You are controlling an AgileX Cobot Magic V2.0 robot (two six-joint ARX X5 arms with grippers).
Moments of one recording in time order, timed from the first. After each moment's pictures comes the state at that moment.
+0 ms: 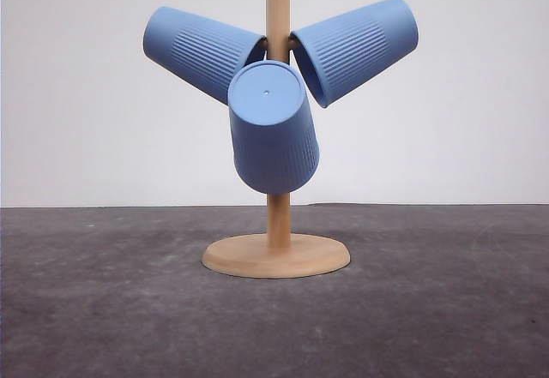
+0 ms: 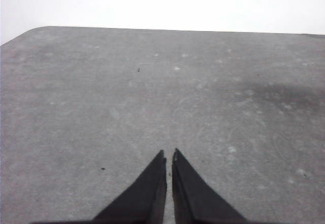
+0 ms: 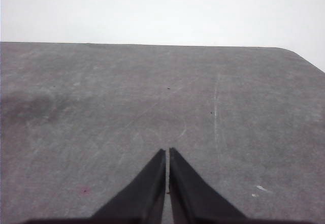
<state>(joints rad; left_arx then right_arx) -0.01 0.00 0.03 -0.18 -0.06 -0.02 0.04 0.00 0.01 -0.12 0.04 0.04</state>
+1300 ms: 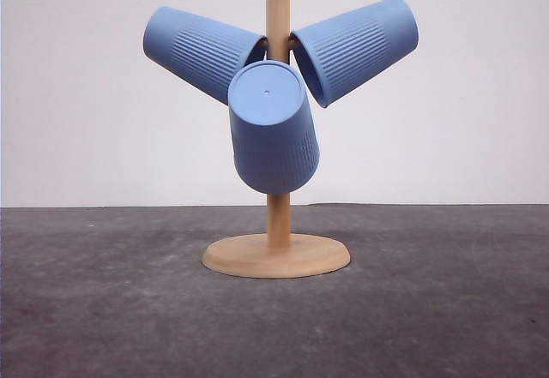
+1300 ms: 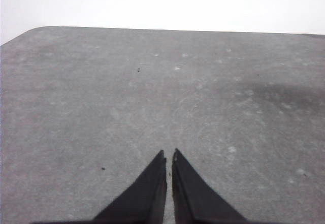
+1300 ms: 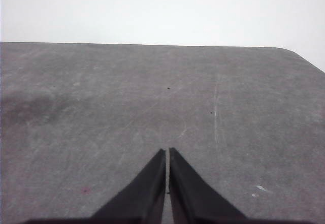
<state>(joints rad) -0.01 0.00 0.03 -0.18 -0.06 -0.02 0.04 0.00 0.01 -0.12 0.04 0.04</state>
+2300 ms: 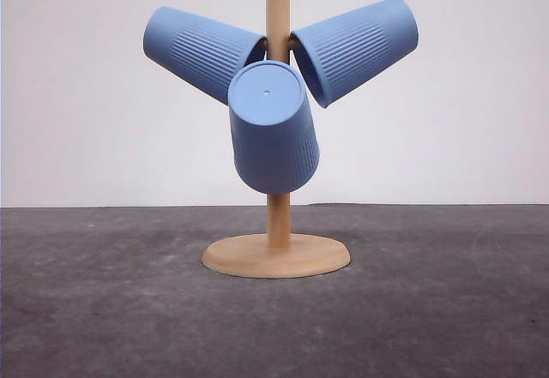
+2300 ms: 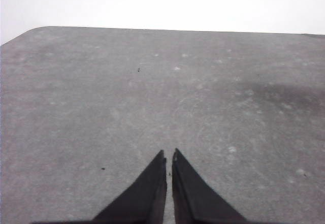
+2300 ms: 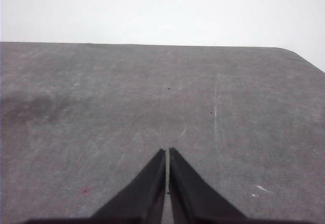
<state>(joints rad) -0.01 0.00 0.03 -0.18 -0.06 -0.02 0.04 0.00 0.01 -0.12 0.05 0.04</state>
